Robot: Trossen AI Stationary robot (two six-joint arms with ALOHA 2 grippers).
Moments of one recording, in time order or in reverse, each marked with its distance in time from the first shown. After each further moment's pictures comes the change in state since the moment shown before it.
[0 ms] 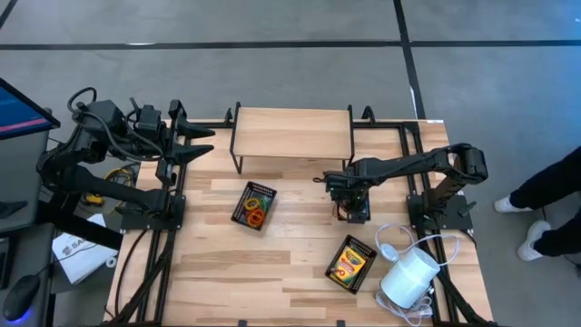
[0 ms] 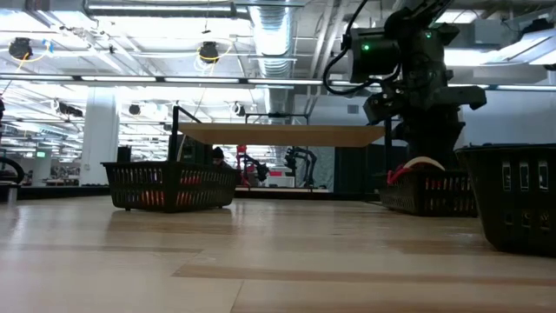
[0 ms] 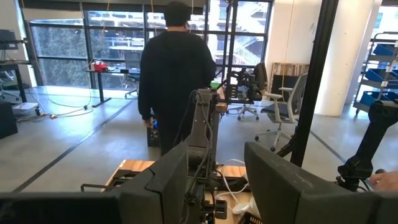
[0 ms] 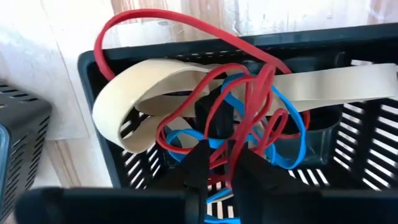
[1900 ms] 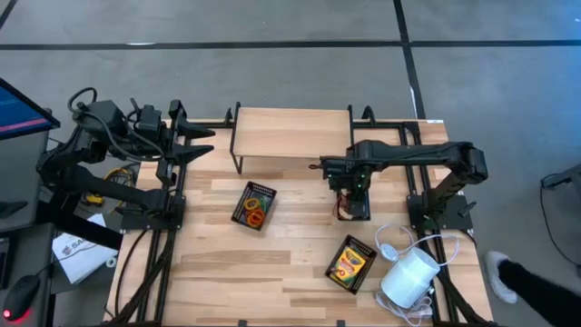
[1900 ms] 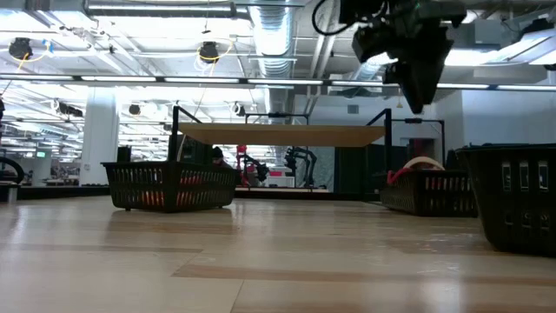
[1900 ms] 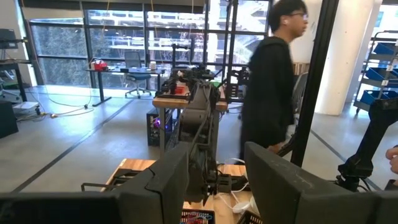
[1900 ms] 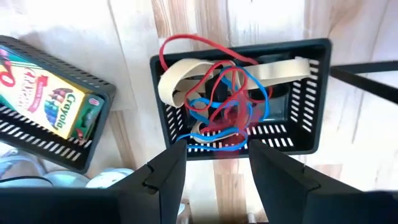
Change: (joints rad) left arm 0.000 0.000 0.000 -0.004 0.000 0.001; right arm 0.001 -0.001 0.392 -0.413 -0.005 0.018
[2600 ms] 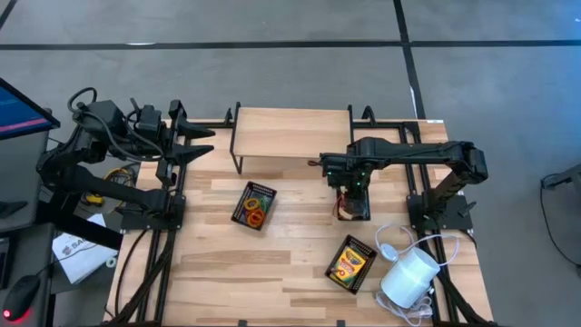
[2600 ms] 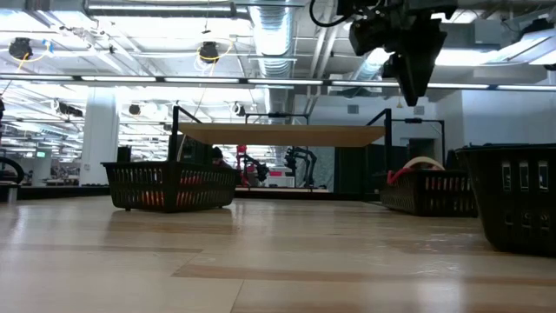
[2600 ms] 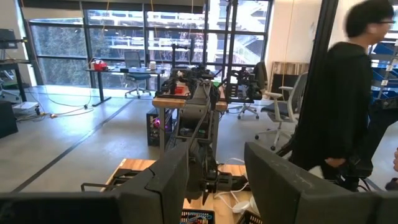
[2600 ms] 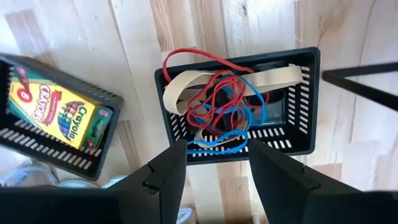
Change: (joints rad) left arm 0.000 0.000 0.000 0.000 0.001 0.000; right arm 0.000 0.000 0.050 -0.015 0.000 0.048
